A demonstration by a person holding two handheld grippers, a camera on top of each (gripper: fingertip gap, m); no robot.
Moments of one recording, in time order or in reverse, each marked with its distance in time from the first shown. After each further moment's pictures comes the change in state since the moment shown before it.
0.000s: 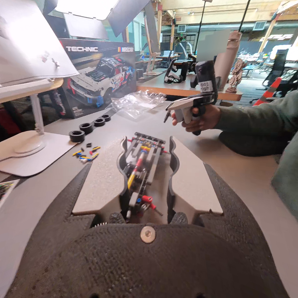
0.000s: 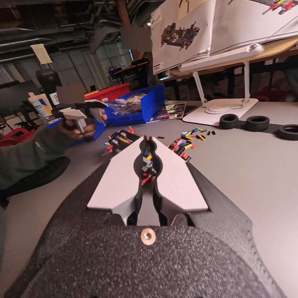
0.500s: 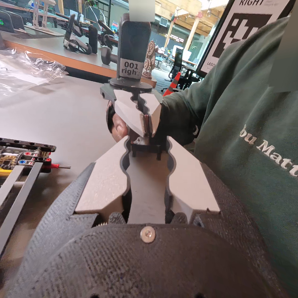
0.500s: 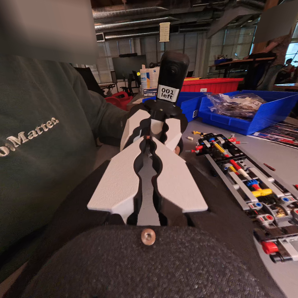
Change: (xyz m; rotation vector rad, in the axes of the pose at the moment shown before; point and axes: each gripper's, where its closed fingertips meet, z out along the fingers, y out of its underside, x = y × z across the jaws) left arm 0.152 0.027 0.069 -0.111 0.537 -0.228; right arm -0.146 0.030 -0.005 -0.071 -0.660 -0.169
